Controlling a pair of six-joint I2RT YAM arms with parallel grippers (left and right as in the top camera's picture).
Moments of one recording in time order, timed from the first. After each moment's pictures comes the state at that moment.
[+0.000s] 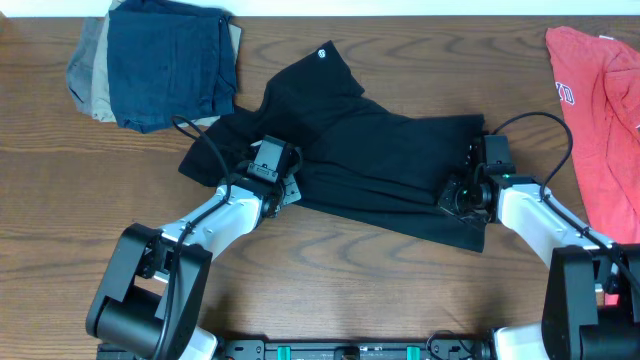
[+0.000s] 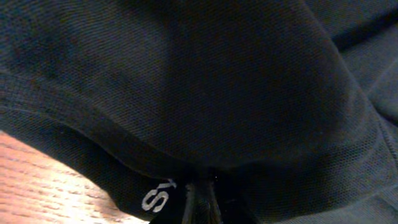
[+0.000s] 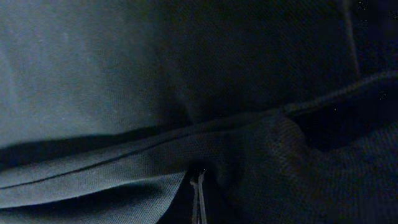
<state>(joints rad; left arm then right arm) -0.40 1.69 0.81 -0.29 -0.08 -0.72 0.06 1.62 0.77 -0.50 -0.18 0.62</state>
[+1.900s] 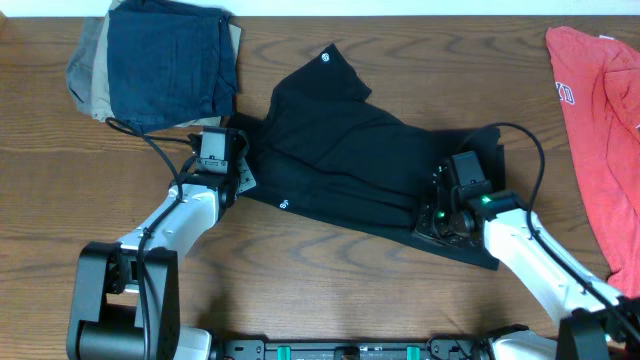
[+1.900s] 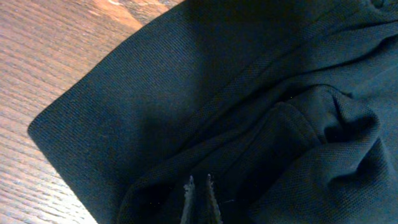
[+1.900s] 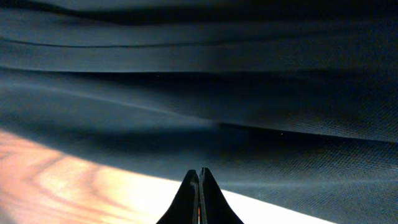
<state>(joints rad) -0.14 1.62 0.78 -0.24 -0.13 -0.53 0.28 1.43 0.71 -0.63 -0.25 0.62</state>
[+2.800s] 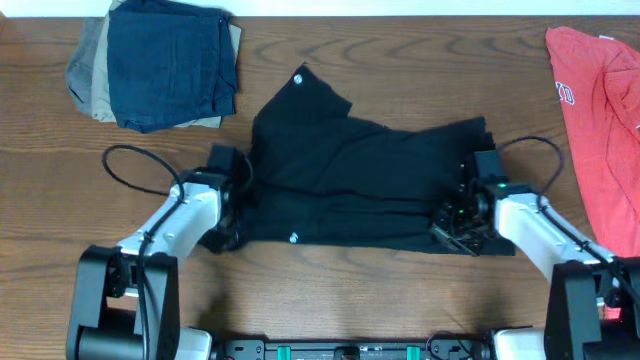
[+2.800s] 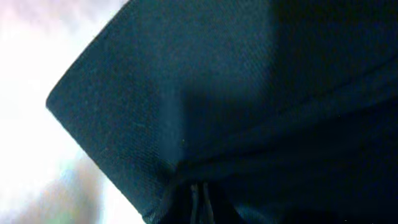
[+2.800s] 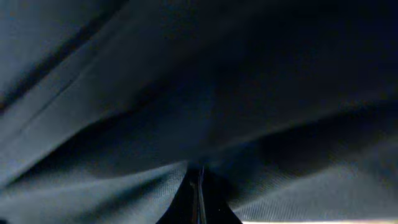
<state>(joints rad) -0.17 1.60 0.79 -0.80 -0.06 -1.00 0.08 1.56 0.72 -0.69 -0.26 0.72</state>
